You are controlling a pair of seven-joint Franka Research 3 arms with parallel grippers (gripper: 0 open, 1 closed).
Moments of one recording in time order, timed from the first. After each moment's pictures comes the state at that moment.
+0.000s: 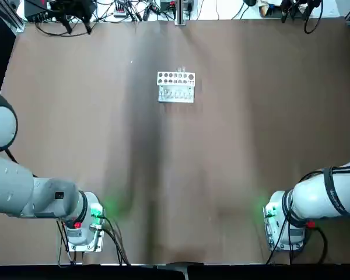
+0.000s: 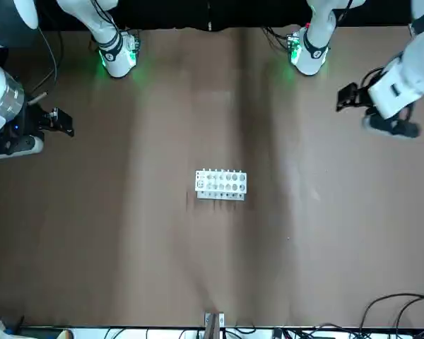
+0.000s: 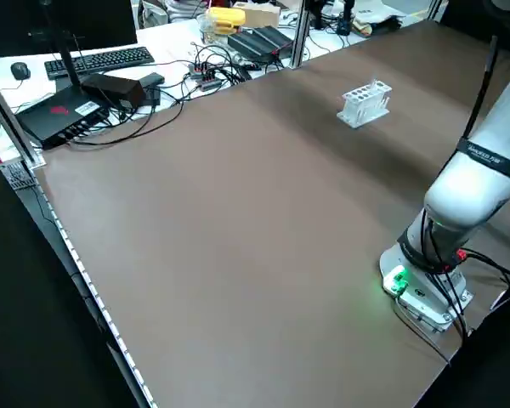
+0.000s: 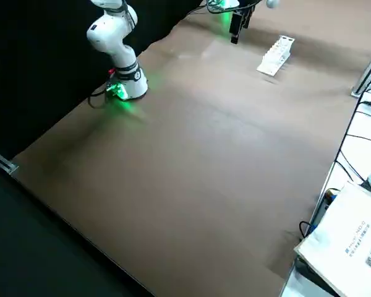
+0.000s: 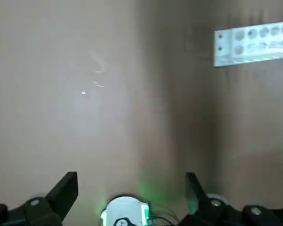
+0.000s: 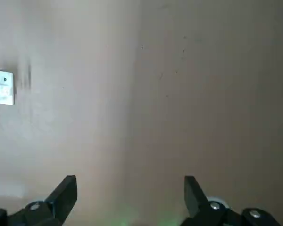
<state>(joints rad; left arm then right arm) -0.02 0.02 -0.15 -1.59 -0.11 1.41 0.01 0.10 0.06 -0.01 -1.58 0.02 1.53 -0.03</state>
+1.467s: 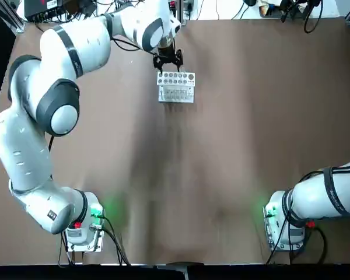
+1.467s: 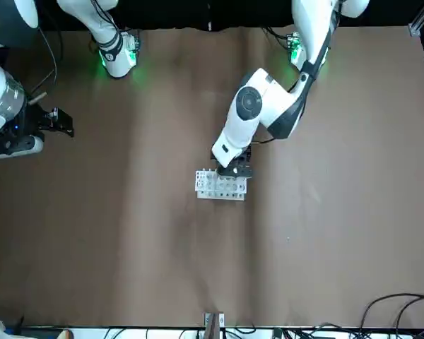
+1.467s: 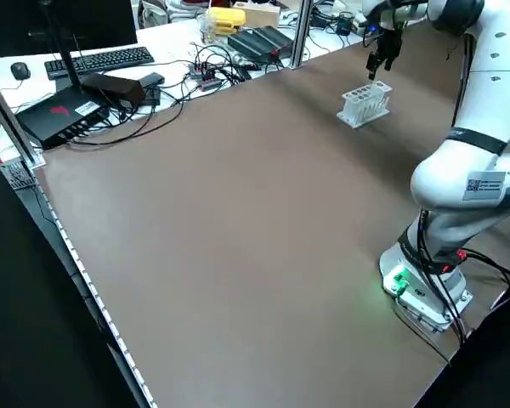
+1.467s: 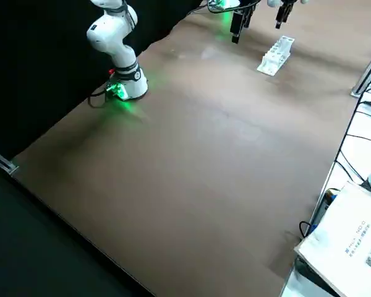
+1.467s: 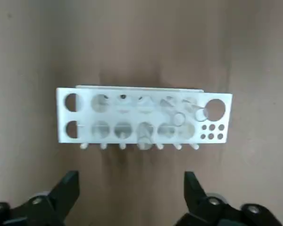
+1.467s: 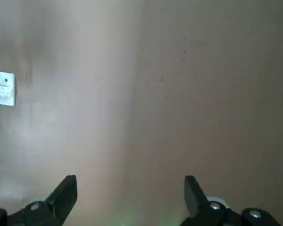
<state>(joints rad) -0.57 0.50 -0.16 -1.60 -0.05 2.15 -0.67 0.10 0.06 0.00 -1.58 0.02 1.54 -0.03</state>
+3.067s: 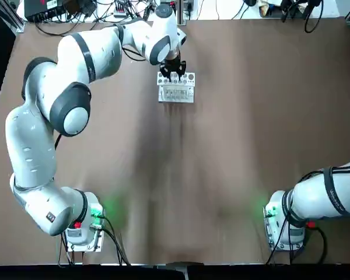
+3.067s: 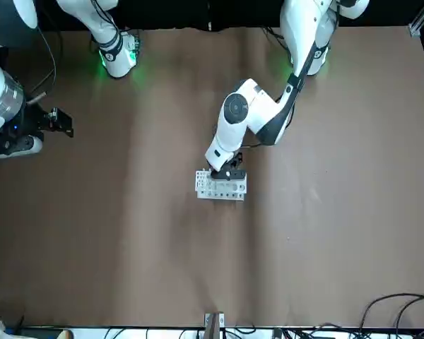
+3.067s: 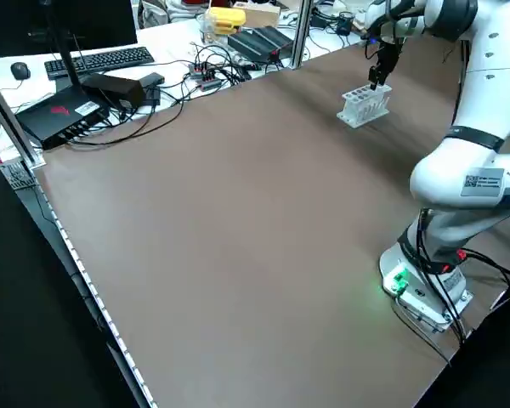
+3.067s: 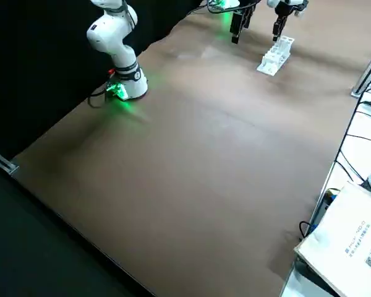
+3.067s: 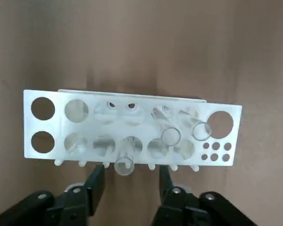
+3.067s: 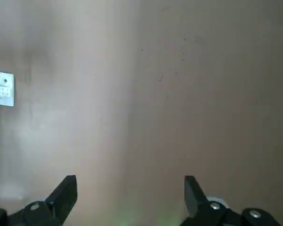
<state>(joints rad) -0.63 0.58 -0.14 -1.59 0.02 2.26 -0.78 0.10 0.06 -0.01 -1.58 0.02 1.54 -0.03</state>
